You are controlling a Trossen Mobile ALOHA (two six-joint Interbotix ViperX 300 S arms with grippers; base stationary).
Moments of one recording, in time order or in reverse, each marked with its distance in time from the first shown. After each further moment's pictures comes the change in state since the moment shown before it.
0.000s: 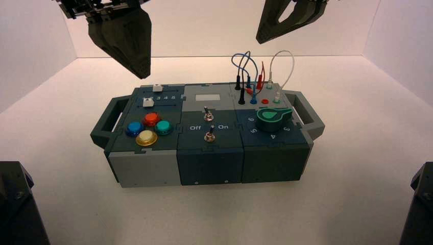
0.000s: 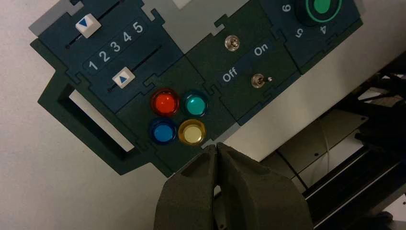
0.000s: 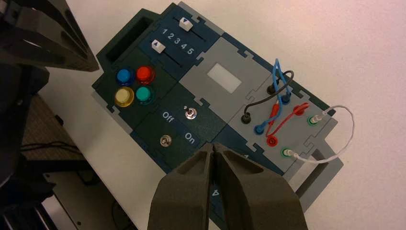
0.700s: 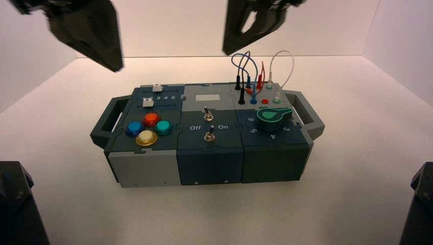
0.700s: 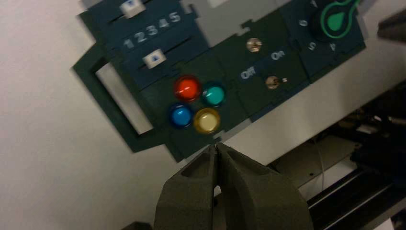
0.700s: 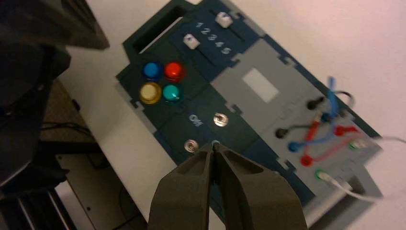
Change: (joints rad) left arm 0.061 -0.184 0.097 0.029 0.003 -0.103; right arm 0.124 0.156 -0.100 0.000 0.003 0.000
